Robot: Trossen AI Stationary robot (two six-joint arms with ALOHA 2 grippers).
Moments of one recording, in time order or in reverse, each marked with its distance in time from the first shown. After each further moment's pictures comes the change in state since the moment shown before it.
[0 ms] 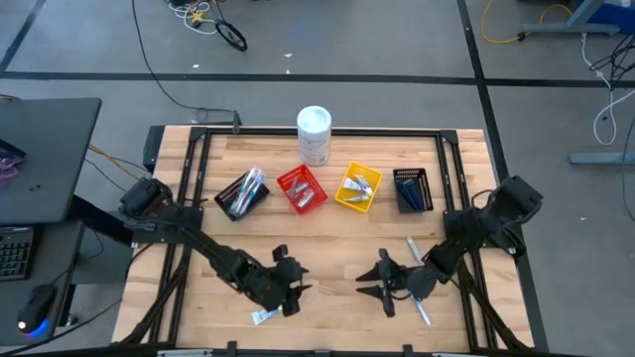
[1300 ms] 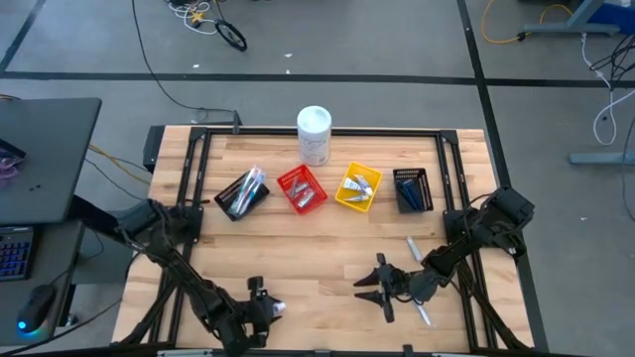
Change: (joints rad) left arm -0.300 0.131 0.000 -0.145 -0.114 -0.158; right arm 0.023 0.110 0.002 0.213 0.029 -0.088
